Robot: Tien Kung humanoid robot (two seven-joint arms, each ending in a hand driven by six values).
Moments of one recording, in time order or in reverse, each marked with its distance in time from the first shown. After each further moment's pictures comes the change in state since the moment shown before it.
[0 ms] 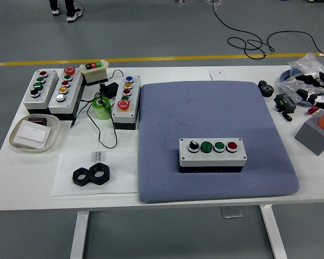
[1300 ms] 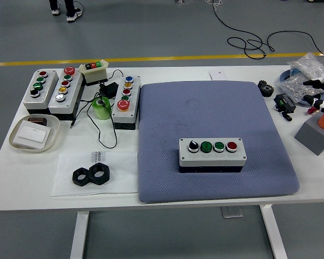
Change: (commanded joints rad) left arm 0.006 0.000 -0.016 0.000 0.014 -0.003 0.003; right arm -0.027 -0.004 0.028 -0.014 -0.012 0.012 -0.008
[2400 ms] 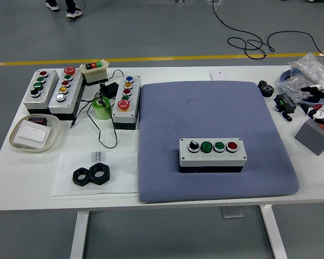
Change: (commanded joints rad) left arm -0.028 -0.005 0.012 0.000 -0.009 0.002 0.000; right arm -0.058 0.171 0.146 0.016 -0.174 0.028 0.009
